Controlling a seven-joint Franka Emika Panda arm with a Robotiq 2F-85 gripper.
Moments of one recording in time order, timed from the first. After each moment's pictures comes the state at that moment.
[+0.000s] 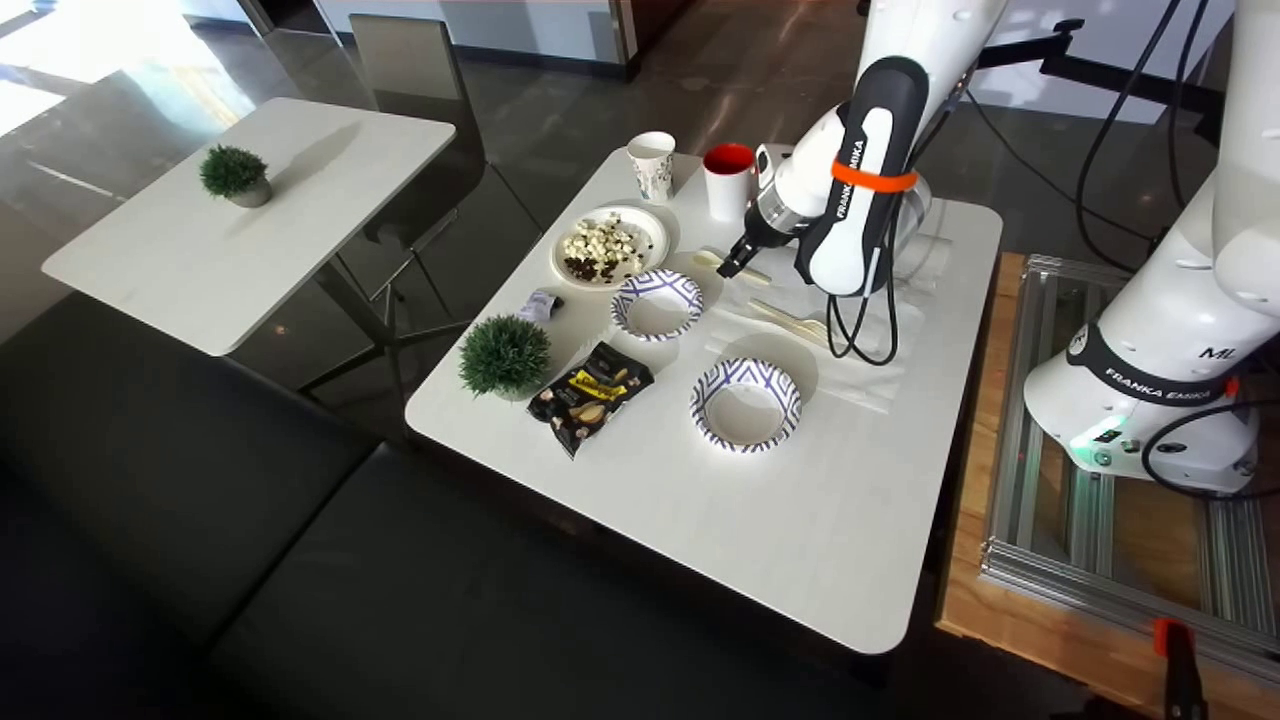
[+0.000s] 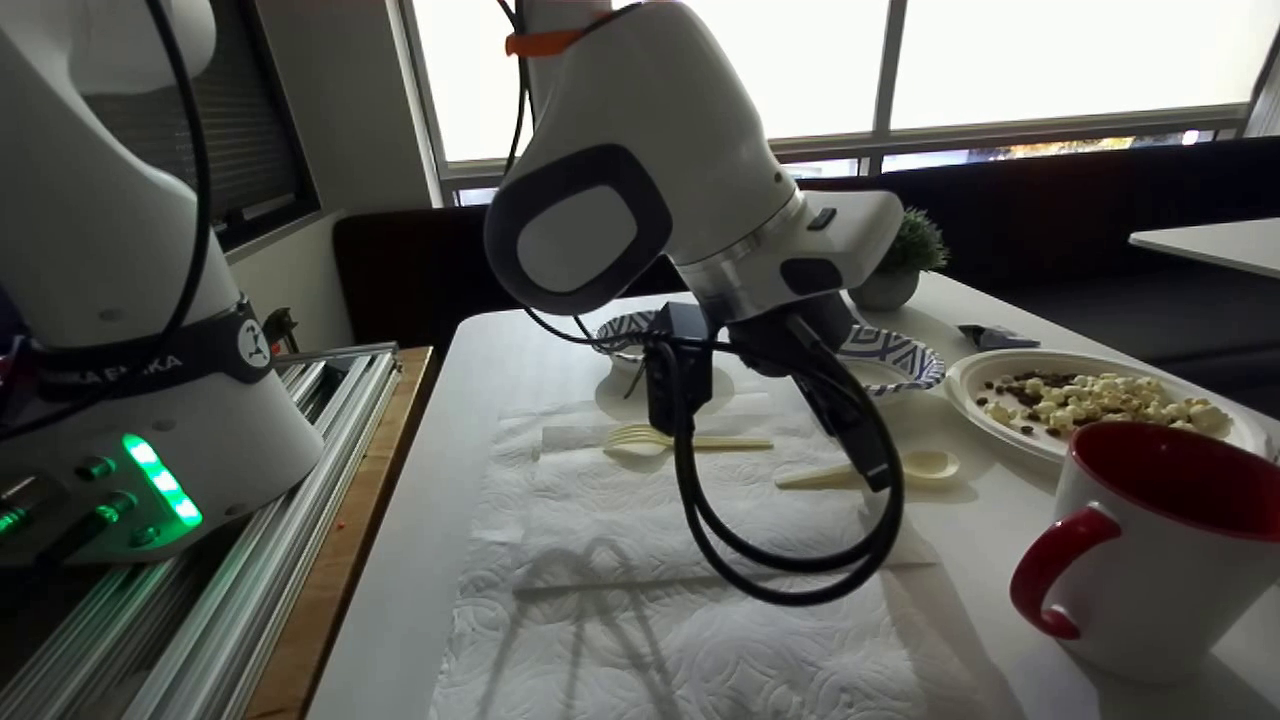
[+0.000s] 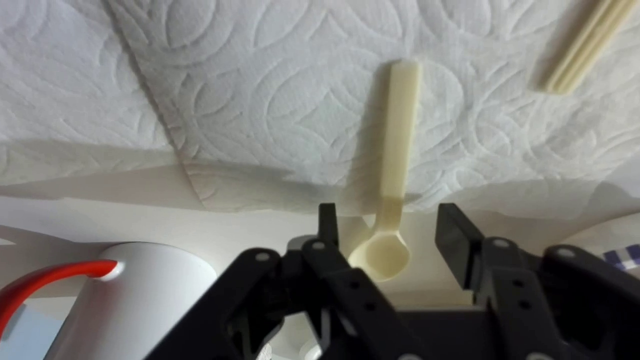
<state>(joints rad) -0.22 0.50 0.00 -2.64 -0.02 3.69 -0.04</state>
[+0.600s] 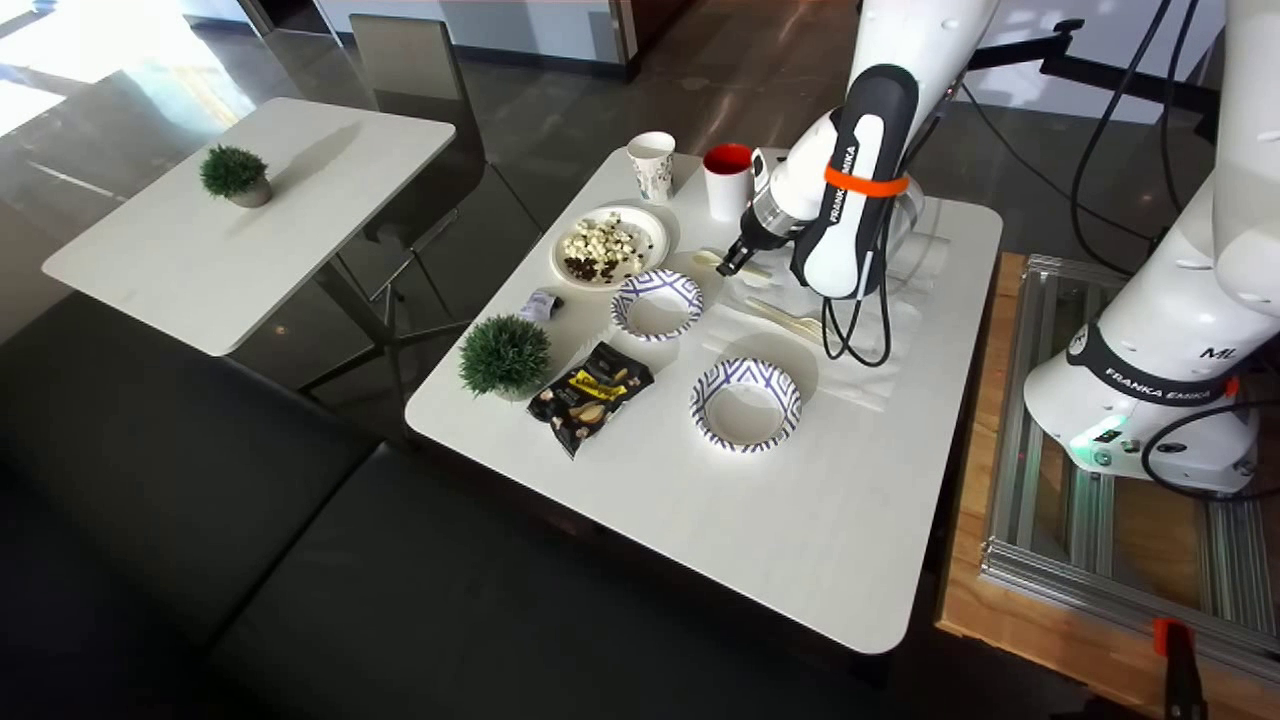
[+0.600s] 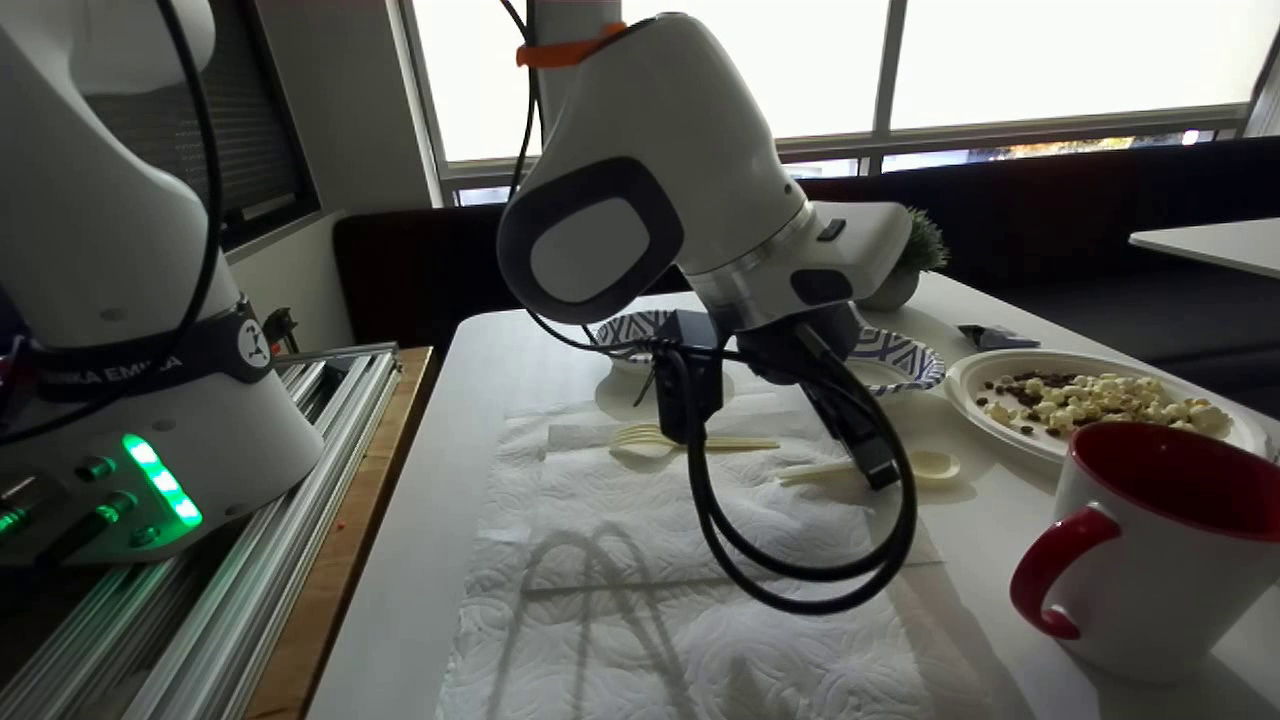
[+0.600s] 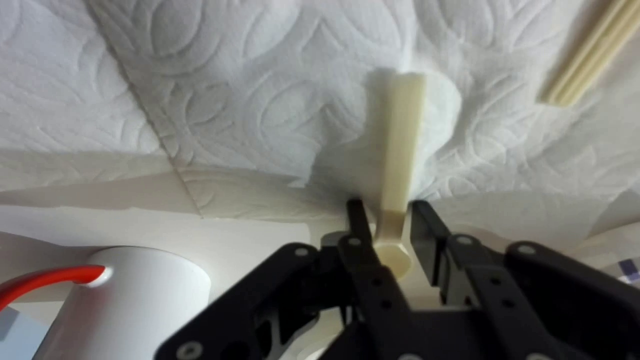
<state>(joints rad) -0.21 0.53 -0.01 -2.61 -0.02 3.69 -0.04</state>
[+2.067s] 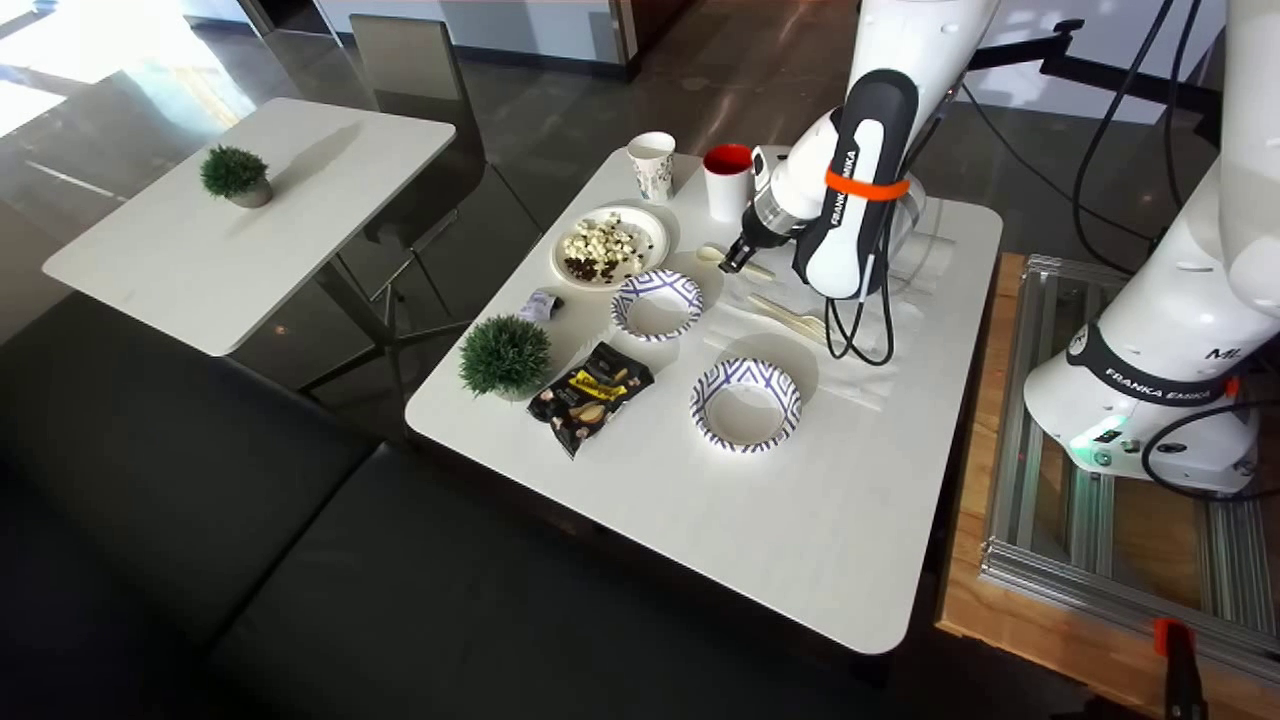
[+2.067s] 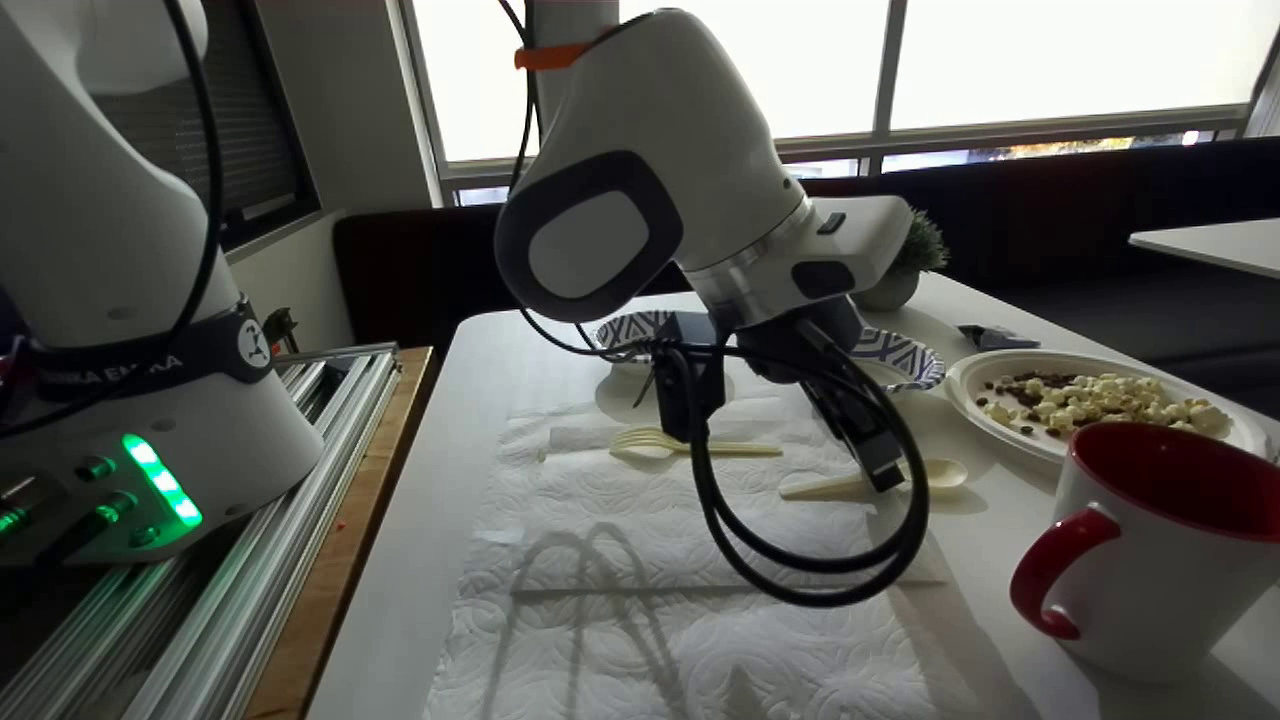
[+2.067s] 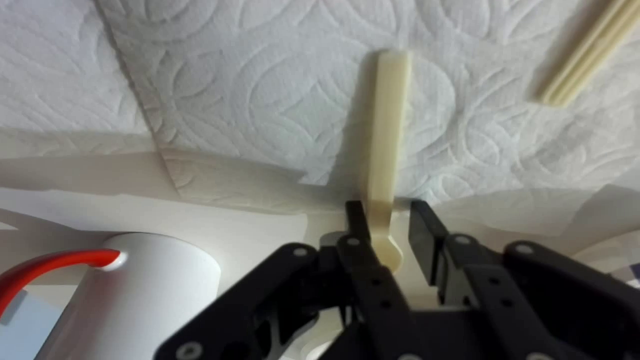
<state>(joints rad) -0.14 0.53 -0.08 -2.61 -0.02 3.70 -0.04</state>
